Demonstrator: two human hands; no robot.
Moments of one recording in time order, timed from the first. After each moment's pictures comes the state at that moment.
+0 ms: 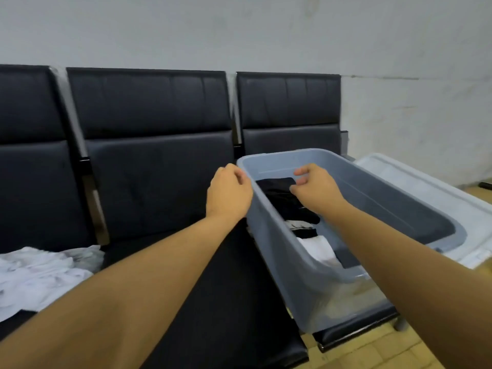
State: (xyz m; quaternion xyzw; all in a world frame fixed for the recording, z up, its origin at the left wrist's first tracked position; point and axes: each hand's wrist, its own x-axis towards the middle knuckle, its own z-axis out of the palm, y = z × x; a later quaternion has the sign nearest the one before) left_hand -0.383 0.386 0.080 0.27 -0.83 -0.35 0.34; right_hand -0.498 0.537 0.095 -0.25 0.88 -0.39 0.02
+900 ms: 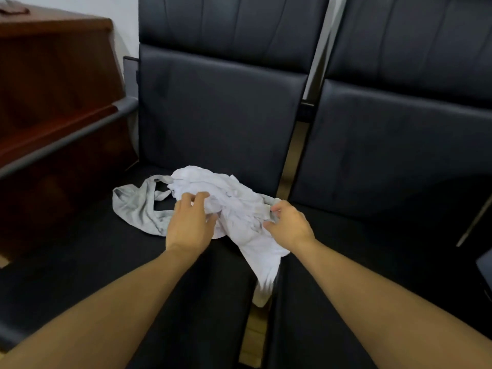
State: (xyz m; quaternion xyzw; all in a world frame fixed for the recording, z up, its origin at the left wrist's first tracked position) left_hand -0.002 0.031 -0.162 0.56 -0.77 -0.15 0.27; right_hand -0.210 0.104 -0.126 -0.47 0.82 -0.21 0.24
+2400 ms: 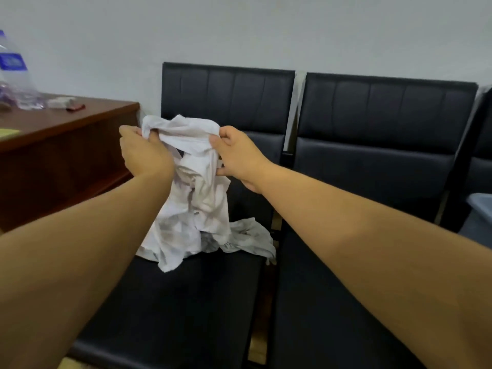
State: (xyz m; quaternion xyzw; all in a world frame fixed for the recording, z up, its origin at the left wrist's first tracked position) left_hand 0.050 0.029 0.123 0.60 -0.47 -0.19 0.62; right_hand -0.094 0.103 0.139 -0.56 0.54 -0.51 0.36
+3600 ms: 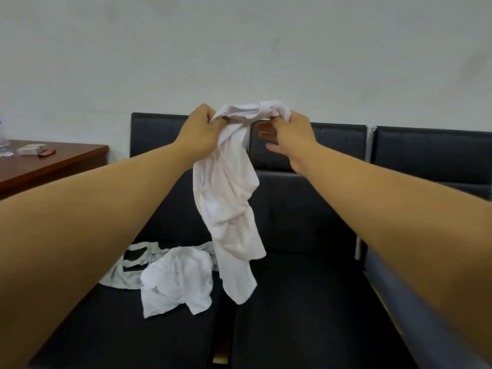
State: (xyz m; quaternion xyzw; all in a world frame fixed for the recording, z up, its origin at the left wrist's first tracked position) left_hand -0.029 0.163 0.274 0.32 -0.79 -0.25 0.45; right_hand -0.182 0.273 0.280 -0.42 0.61 -0.66 0.16
